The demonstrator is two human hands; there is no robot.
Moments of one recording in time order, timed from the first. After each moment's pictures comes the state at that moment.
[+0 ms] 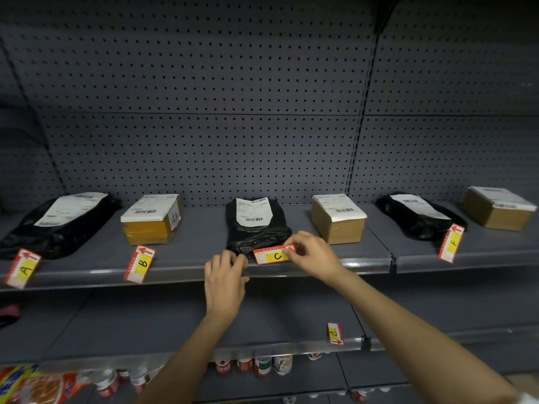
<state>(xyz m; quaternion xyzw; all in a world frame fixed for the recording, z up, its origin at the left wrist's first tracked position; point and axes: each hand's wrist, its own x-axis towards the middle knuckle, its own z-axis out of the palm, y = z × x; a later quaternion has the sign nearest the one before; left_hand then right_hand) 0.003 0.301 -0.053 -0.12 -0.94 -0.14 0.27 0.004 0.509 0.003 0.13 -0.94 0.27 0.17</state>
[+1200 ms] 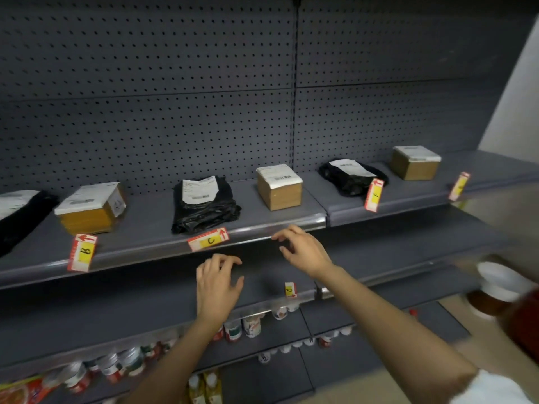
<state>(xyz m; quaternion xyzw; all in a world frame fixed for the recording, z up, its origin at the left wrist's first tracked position) 0.081 0.365 -0.087 -0.21 -0.92 -0.25 0.21 0.104 0.579 -0.037 0.05 -0.96 0.24 0.15</state>
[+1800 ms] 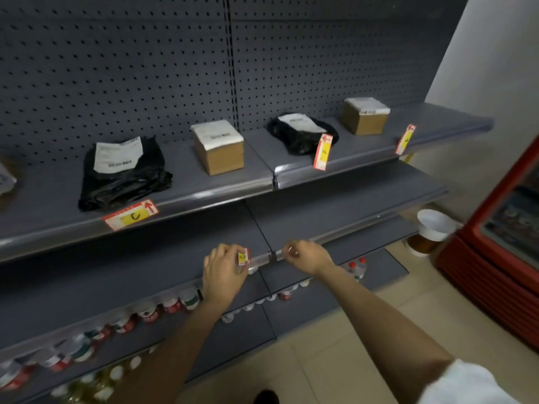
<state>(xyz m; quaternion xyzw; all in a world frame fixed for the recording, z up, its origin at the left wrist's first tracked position) 0.096 0.474 -0.155 -0.24 -0.93 -0.29 0.06 0.158 0.674 -0.134 -0.16 -0.96 0.24 -0.04</state>
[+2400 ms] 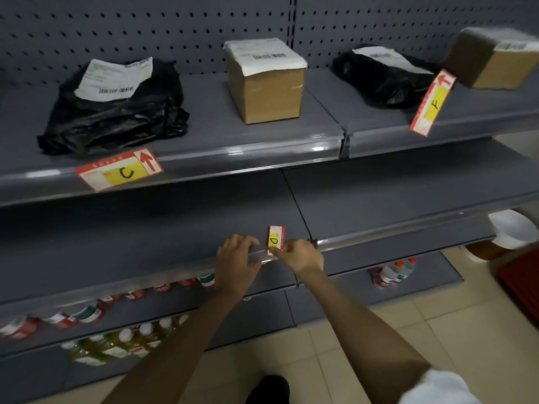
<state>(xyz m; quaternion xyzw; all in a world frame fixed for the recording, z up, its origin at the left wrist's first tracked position) 0.016 0.472 -0.265 -0.18 -0.93 -0.31 0.03 0.033 0.630 -0.277 -0.23 -0.92 0.30 -0.08</state>
